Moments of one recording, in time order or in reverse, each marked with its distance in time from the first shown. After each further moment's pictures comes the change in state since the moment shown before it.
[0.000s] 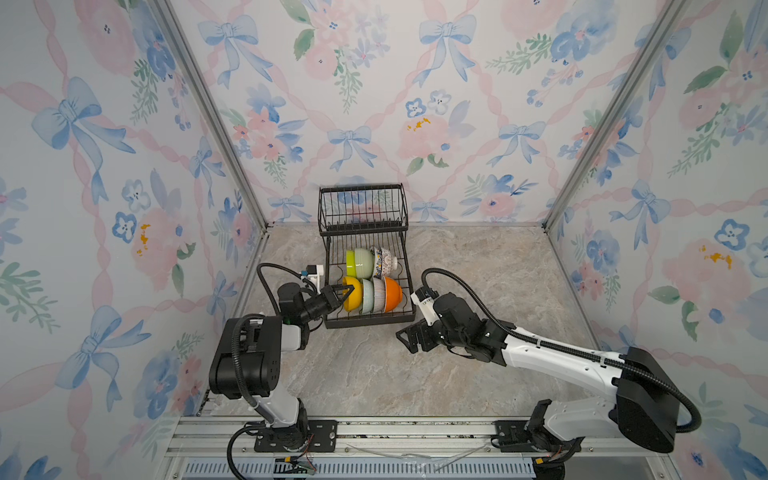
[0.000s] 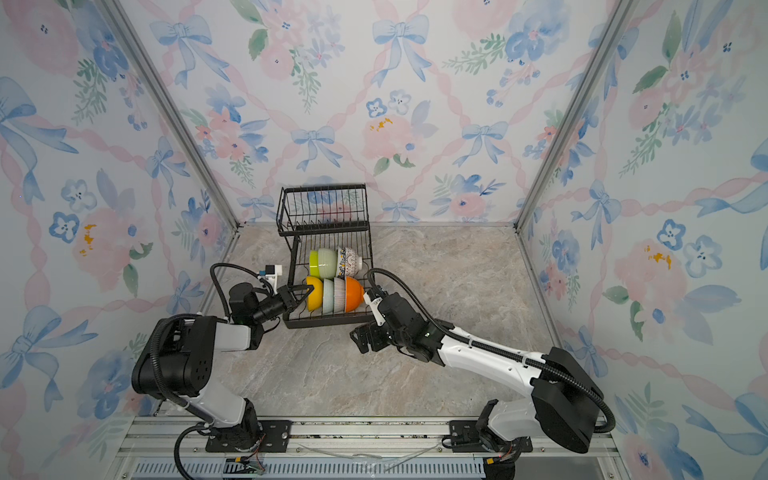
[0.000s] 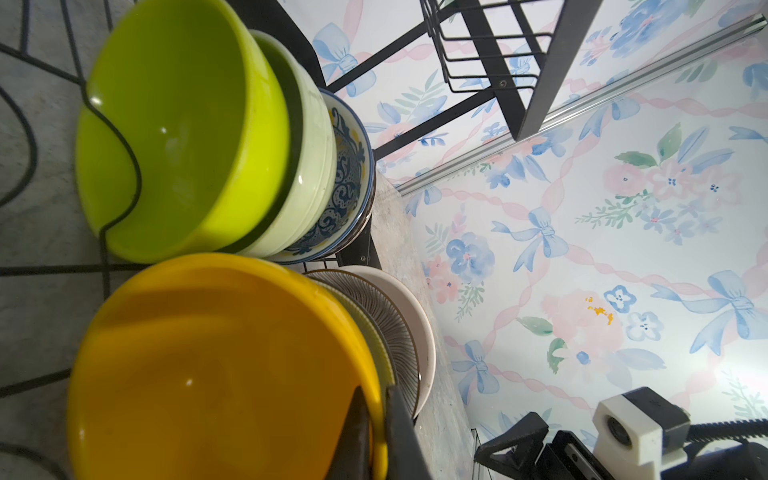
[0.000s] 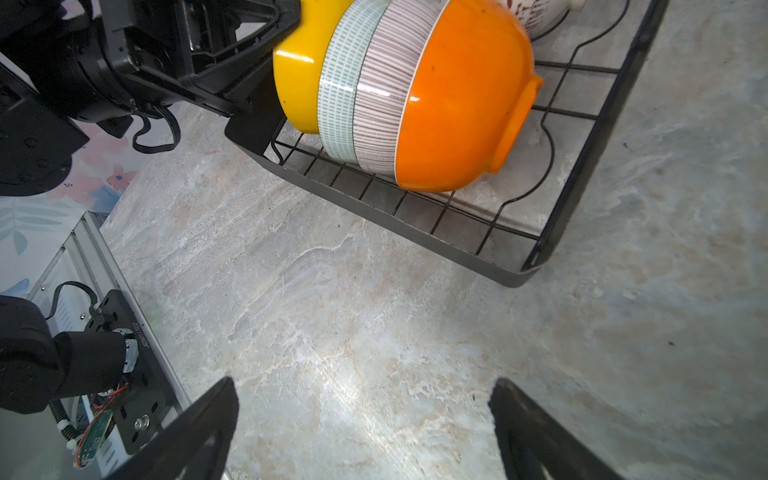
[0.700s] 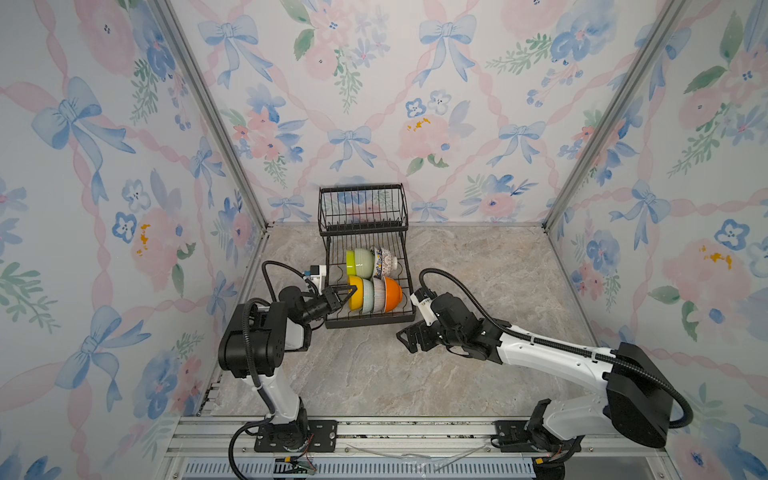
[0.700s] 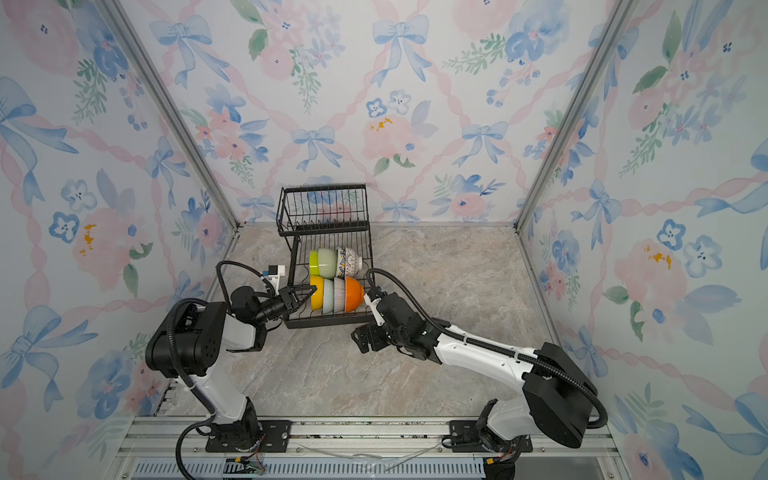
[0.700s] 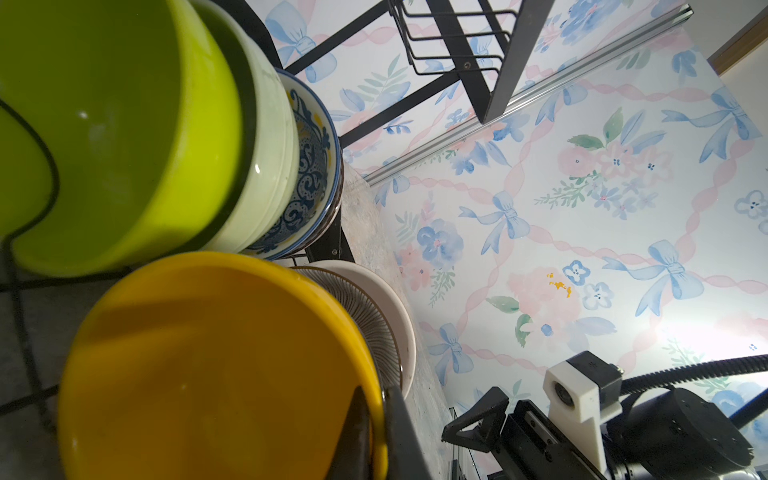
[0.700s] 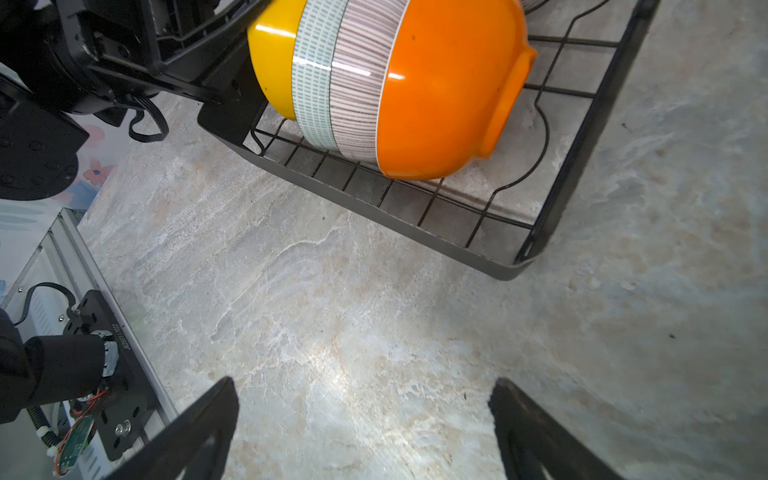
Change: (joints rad) left arm -0.004 0.121 -0.004 0.245 0.086 -0.096; right arm -0.012 0.039 0.000 0.002 -0.004 0.000
